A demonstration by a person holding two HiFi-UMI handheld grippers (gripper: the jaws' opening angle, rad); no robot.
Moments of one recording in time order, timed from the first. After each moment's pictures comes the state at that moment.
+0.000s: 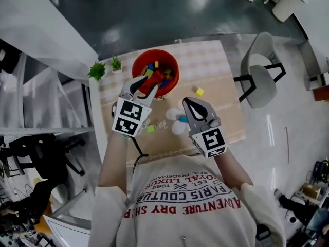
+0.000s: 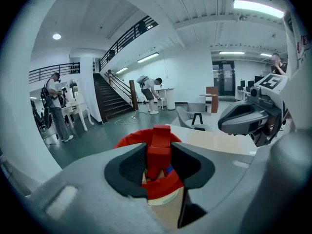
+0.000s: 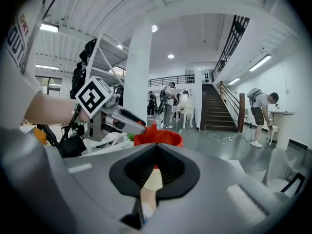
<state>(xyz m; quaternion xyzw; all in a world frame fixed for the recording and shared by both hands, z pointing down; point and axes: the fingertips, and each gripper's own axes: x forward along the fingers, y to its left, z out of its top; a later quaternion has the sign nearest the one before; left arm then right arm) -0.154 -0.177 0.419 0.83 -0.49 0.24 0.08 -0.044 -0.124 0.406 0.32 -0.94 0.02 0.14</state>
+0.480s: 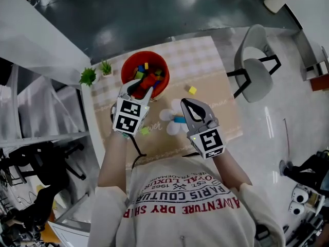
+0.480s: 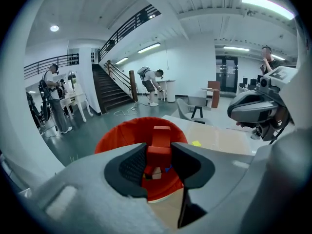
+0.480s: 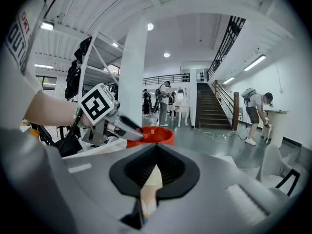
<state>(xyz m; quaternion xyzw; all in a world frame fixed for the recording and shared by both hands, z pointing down) -0.140 -0.192 0.459 0.82 -0.49 0.27 0.12 -0.018 -0.132 0.414 0.35 -0.92 0.02 0.15</state>
